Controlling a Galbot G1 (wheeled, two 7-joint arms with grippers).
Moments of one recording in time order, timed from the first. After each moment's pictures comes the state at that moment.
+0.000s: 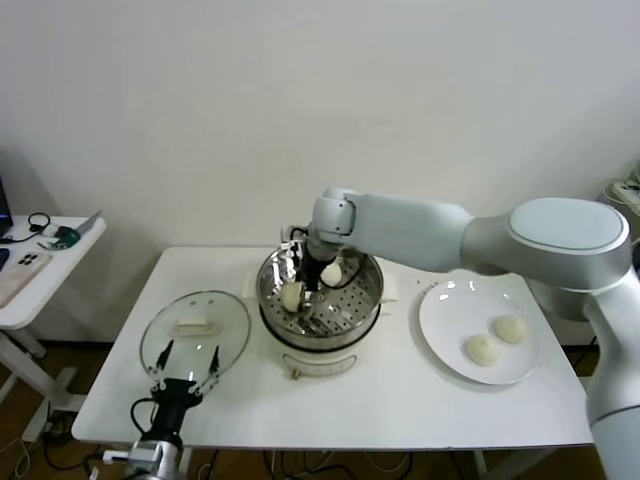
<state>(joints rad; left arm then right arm) 1.60 -1.41 -0.63 -1.88 0.02 -0.17 0.02 0.52 1.40 -1.45 1.02 0.74 -0.47 -0.87</state>
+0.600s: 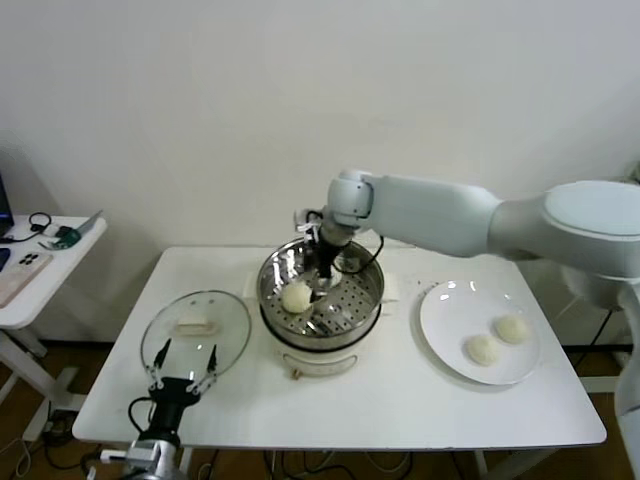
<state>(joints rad) 1.60 -1.41 -0.63 -1.89 0.01 -0.17 0.02 0.70 1.22 -1.50 1.14 0.75 -0.38 -0.99</state>
